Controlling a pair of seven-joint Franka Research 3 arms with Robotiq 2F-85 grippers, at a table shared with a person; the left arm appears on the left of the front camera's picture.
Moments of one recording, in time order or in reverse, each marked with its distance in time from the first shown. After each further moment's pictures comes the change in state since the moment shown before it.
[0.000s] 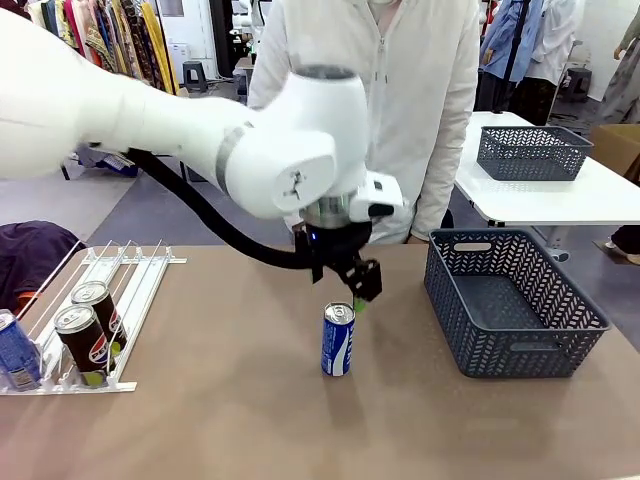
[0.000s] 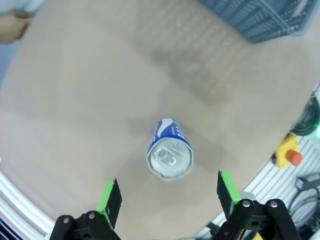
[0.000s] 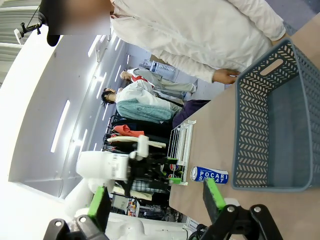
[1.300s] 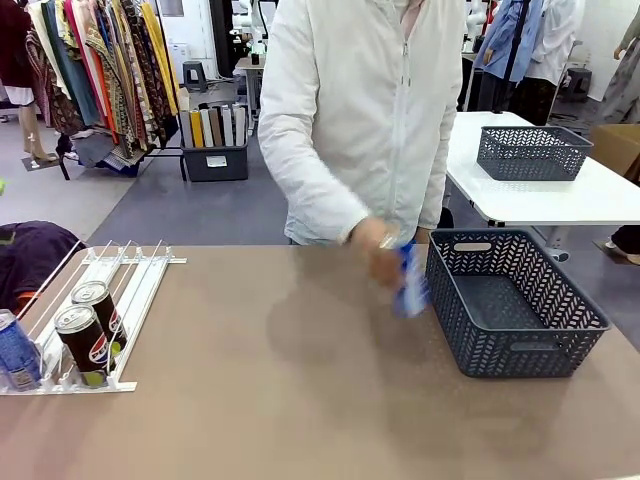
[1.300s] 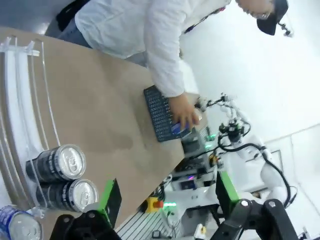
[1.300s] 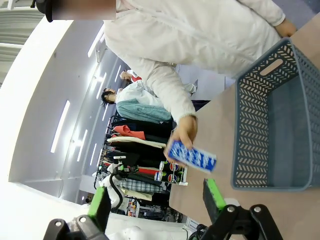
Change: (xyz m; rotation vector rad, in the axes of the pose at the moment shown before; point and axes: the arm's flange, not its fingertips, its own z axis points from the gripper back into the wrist) left arm -0.459 0.344 0.086 -0.857 -0.804 0.830; right arm 0.000 0.000 0.001 0.000 -0.002 0.000
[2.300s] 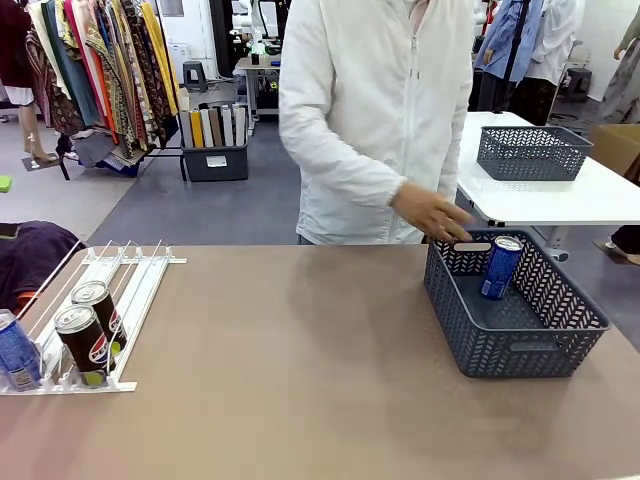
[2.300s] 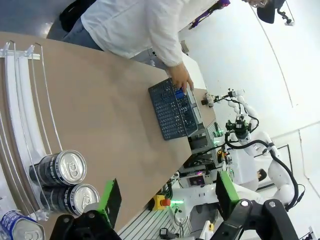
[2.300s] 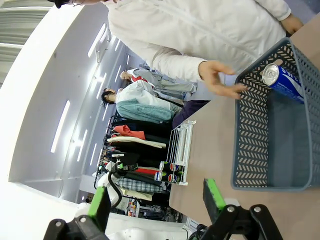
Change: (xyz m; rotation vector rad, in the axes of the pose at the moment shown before) left arm 0.016 -0.020 -0.010 0.055 0.037 -0.041; right arm 0.000 0.000 0.000 0.000 0.000 0.000
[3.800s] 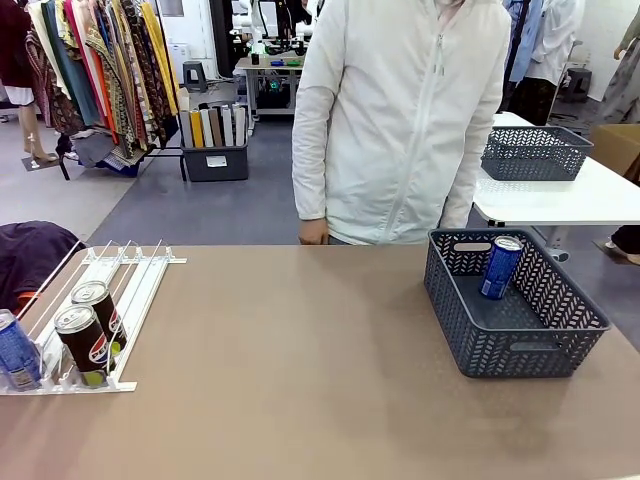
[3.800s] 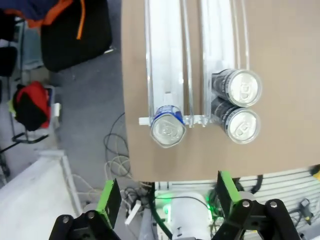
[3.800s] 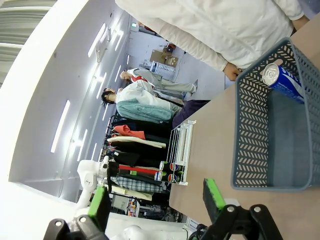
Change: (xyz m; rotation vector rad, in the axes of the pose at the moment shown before) left arm 0.005 -0.087 -0.044 1.193 0.362 -0.030; right arm 0.000 0.000 0.000 0.000 0.001 0.000
